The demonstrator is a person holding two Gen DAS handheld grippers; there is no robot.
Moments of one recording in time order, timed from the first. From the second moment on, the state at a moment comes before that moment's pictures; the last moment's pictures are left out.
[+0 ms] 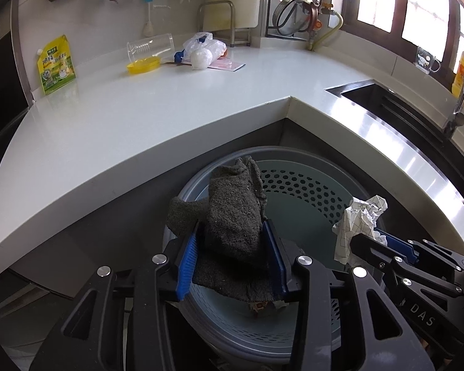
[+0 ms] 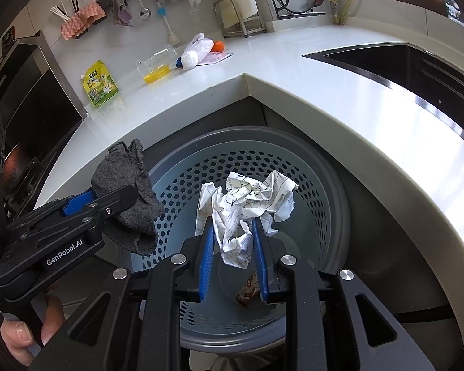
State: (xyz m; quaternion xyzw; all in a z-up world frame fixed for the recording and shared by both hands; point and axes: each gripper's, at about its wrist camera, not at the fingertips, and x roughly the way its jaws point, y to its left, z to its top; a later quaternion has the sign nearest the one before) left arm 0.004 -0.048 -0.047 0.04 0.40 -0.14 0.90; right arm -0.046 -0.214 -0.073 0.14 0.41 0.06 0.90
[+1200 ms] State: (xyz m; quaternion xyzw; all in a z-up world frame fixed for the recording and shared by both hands) left arm 0.005 -0.033 -0.037 0.04 0.38 -0.11 0.92; right arm -0.049 -0.224 -0.065 0.15 0.39 0.04 0.91
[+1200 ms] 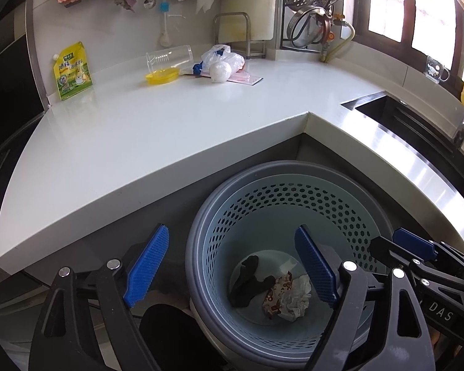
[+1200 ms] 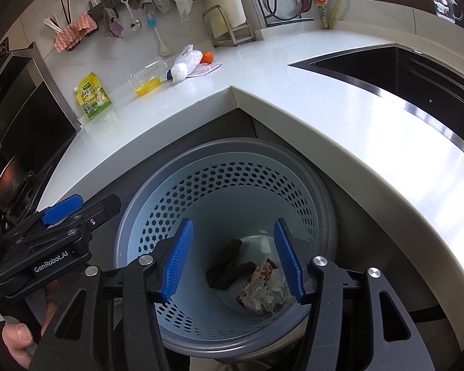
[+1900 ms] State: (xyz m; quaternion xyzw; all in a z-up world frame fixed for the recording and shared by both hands) left arm 0.047 -0.003 0.019 0.02 0.32 -0.08 0.95; right arm -0.004 -0.224 -0.018 0.13 0.34 0.06 0.93
